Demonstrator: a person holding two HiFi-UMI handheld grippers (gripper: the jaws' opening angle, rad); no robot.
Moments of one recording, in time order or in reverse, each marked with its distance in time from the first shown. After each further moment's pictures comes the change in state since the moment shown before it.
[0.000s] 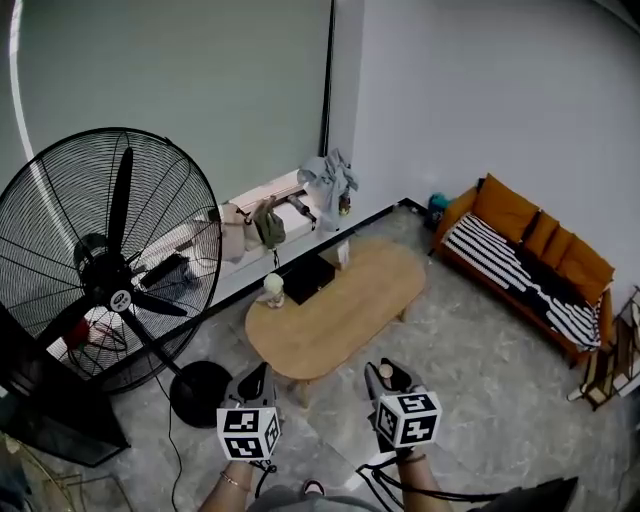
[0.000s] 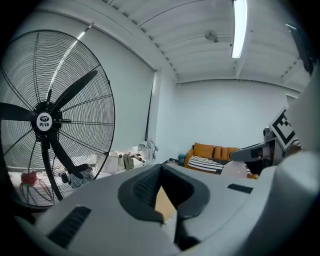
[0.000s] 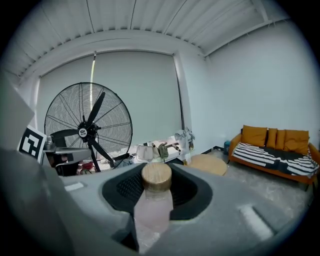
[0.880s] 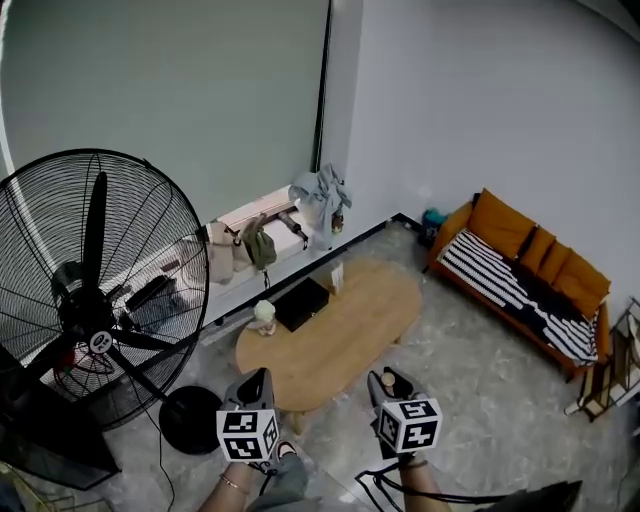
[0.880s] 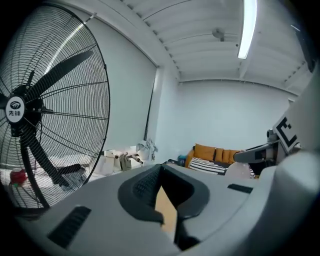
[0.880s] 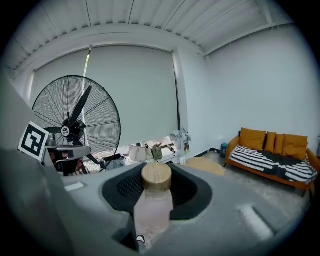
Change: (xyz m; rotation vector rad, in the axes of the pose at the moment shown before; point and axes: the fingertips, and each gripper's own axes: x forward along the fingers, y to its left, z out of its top) left arm 0.105 0.040 0.017 -0.034 0.009 -0.030; right arm 0.086 -0.036 0.031 -0.020 0.011 -0.056
